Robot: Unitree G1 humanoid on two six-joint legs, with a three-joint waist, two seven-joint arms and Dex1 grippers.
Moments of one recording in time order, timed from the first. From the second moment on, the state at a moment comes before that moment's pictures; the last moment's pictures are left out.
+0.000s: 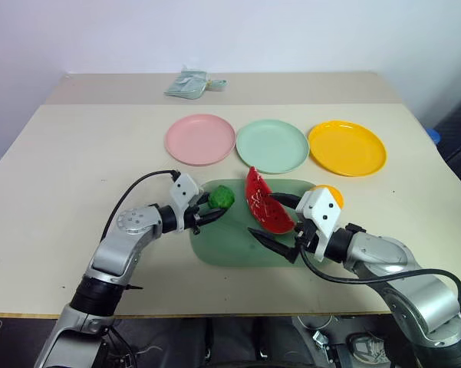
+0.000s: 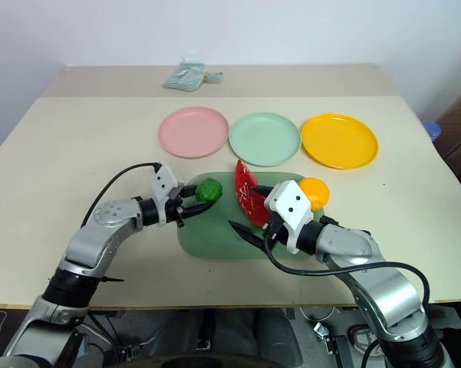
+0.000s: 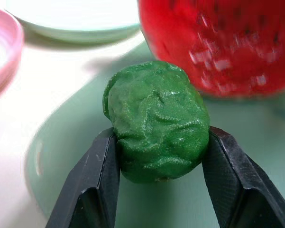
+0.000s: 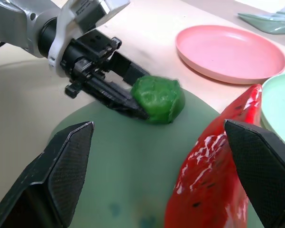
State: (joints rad) left arm -0.37 0.41 -0.12 -0.10 -0.30 0.48 -0.73; right arm -0.07 -0.62 0.08 -0.72 0.45 0.64 0.53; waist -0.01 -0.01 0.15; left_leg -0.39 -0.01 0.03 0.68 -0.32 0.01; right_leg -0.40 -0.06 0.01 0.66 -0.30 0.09
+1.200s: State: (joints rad) left arm -0.57 0.45 0.06 0.21 -0.29 0.28 -0.83; right arm -0.20 -0.59 -0.09 -0.74 0.55 0.97 0.33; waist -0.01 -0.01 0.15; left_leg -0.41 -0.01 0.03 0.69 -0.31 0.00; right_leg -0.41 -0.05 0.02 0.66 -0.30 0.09
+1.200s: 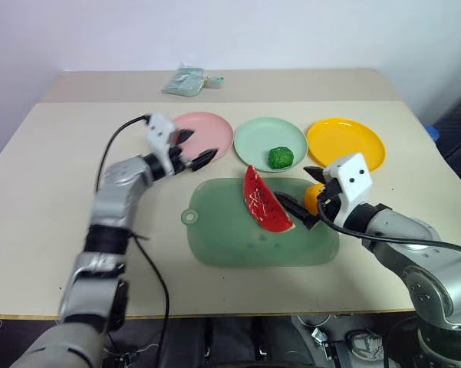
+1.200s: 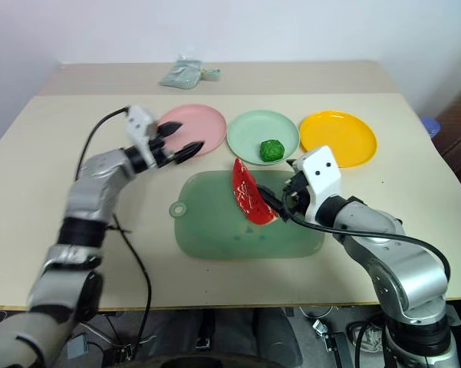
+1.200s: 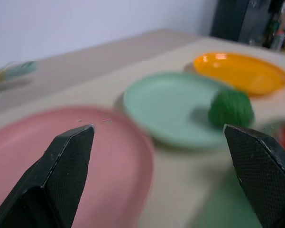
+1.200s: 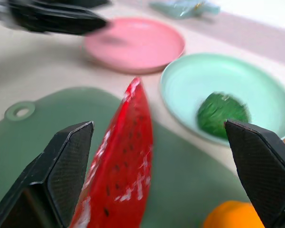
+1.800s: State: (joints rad) left arm -0.46 0.39 -0.02 -0.28 -0.50 0.67 -0.75; right arm -0.07 -0.70 -0.15 -0.74 0.56 0.79 0.54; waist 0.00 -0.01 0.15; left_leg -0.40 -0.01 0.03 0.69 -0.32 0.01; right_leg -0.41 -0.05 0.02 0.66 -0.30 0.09
